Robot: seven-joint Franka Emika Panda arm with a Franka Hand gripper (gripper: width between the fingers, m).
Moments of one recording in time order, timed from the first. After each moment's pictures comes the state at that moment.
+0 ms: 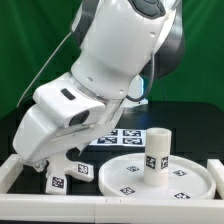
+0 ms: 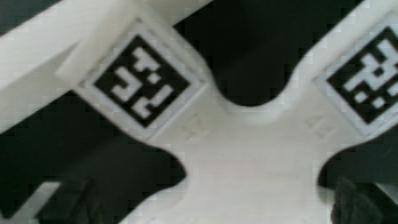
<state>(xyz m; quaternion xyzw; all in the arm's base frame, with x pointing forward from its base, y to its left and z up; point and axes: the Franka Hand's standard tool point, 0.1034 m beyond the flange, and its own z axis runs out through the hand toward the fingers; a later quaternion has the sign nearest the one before) 0.568 -0.126 0.038 0.86 0.44 -0.22 0.14</state>
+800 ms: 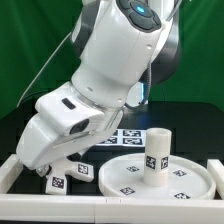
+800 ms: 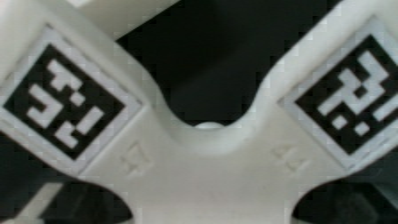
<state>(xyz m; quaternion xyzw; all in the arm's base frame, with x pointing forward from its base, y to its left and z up) 0.559 -0.128 0.027 0.86 0.44 -0.22 0.13</state>
